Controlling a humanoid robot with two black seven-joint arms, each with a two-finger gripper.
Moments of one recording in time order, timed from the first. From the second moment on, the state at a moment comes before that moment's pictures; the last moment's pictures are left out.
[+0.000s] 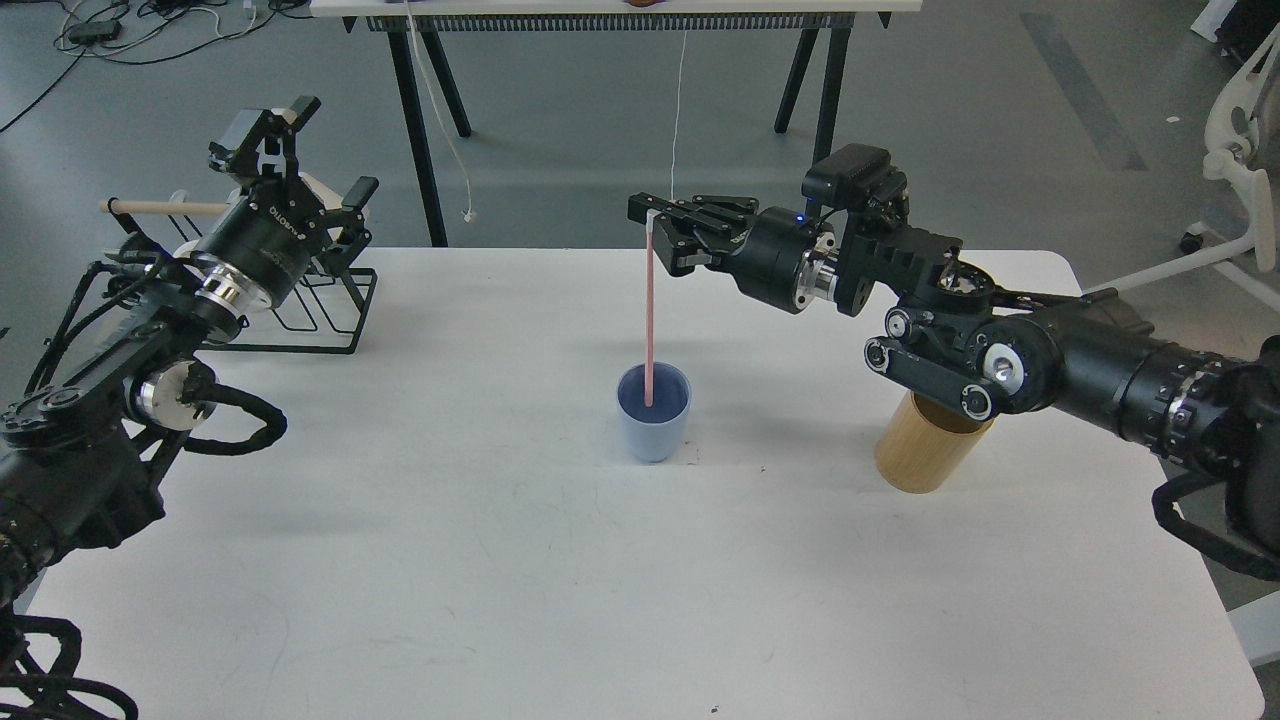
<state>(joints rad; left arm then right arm) -0.75 0.38 -0.70 -0.58 0.34 -0.49 -0.49 1.17 -0.15 -0.08 0.73 -1.28 -0.25 0.49</state>
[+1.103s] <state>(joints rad) -0.76 0.38 -0.70 -0.59 0.34 -0.49 -0.49 1.09 -0.22 0.17 0.90 -0.91 -0.24 0.49</state>
